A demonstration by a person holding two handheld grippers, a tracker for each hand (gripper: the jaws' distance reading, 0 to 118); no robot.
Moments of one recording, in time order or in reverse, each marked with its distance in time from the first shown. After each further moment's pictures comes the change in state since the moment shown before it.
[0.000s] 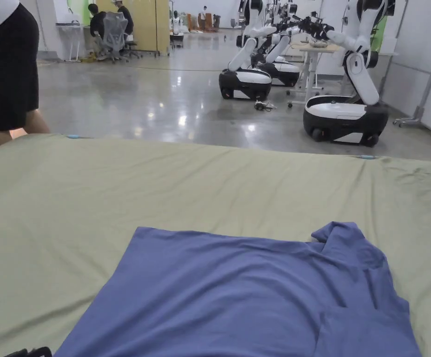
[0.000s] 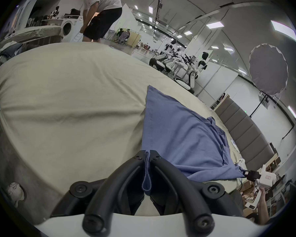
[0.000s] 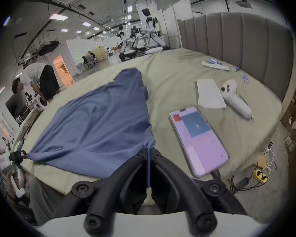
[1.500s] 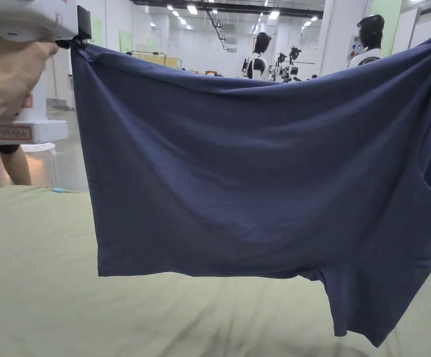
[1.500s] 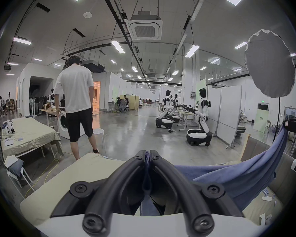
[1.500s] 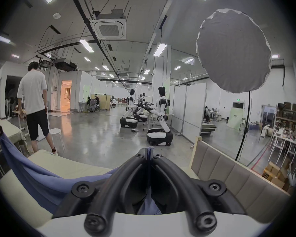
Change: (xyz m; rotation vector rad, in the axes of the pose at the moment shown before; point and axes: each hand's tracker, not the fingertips) left arm 0.294 0.500 -0.086 0.547 0.193 -0.400; right arm -0.221 0.576 0.003 0.654 -0.096 0.272
